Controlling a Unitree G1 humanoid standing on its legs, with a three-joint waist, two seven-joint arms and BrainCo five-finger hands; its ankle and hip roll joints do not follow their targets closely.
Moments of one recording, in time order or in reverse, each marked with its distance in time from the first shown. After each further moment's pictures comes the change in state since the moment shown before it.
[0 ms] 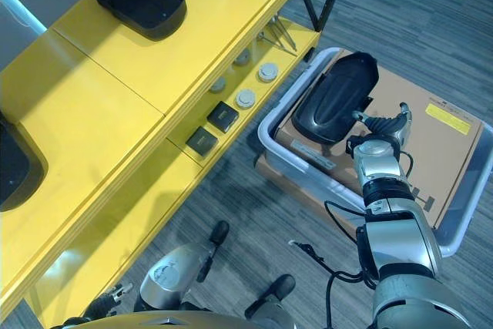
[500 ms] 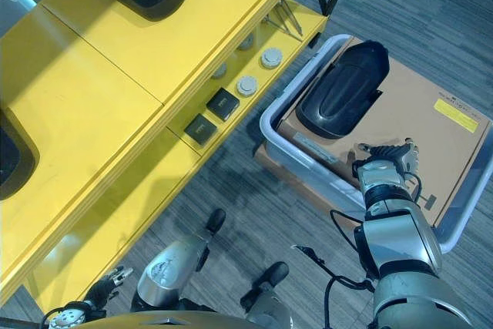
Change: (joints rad) left arm -0.057 0.038 -0.029 -0.016 -0.040 -0.037 -0.019; right arm -0.040 -0.003 0.111 0.232 -0.001 0.085 0.004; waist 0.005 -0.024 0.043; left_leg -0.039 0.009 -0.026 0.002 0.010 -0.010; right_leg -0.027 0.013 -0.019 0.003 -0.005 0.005
